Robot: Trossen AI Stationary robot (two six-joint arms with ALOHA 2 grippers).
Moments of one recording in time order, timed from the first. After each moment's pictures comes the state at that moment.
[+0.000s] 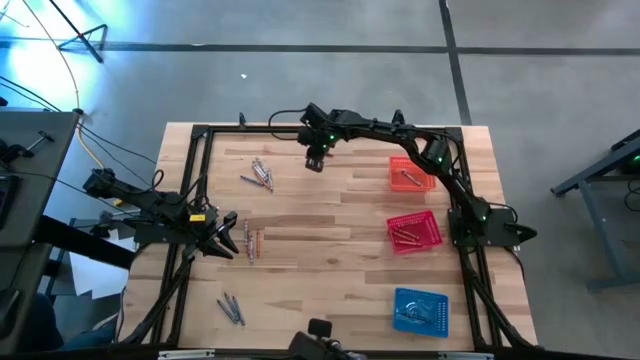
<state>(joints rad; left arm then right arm) -0.37 0.07 0.02 0.03 0.22 -0.44 -0.49 2.37 2.04 -0.72 -0.19 -0.27</state>
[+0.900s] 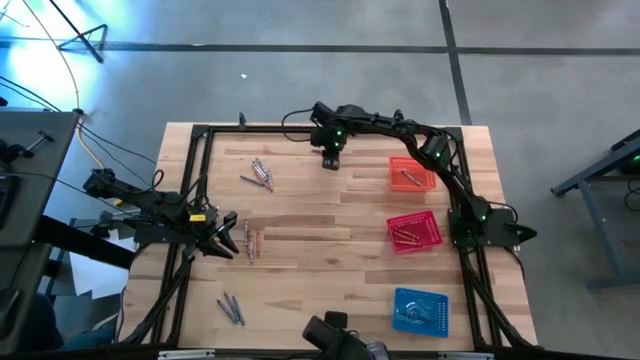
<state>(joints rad) -0.37 0.07 0.02 0.03 0.22 -0.44 -0.56 2.42 2.04 -0.92 -0.18 -0.44</state>
